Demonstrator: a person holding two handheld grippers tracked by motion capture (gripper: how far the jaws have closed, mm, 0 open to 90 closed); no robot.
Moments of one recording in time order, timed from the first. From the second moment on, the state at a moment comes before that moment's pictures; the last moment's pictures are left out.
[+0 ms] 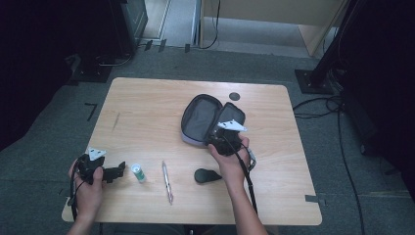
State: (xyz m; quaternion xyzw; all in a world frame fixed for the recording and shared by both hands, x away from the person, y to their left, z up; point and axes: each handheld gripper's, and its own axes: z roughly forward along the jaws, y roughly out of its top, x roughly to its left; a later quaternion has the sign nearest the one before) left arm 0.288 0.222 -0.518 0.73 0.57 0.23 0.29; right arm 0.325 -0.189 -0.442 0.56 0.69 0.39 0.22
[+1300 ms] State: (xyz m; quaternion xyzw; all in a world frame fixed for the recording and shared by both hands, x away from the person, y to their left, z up) left arm 0.288 0.222 -0.519 0.73 0.57 0.23 0.29; right arm 0.349 -0.226 -0.445 0.53 0.75 0.31 0.25
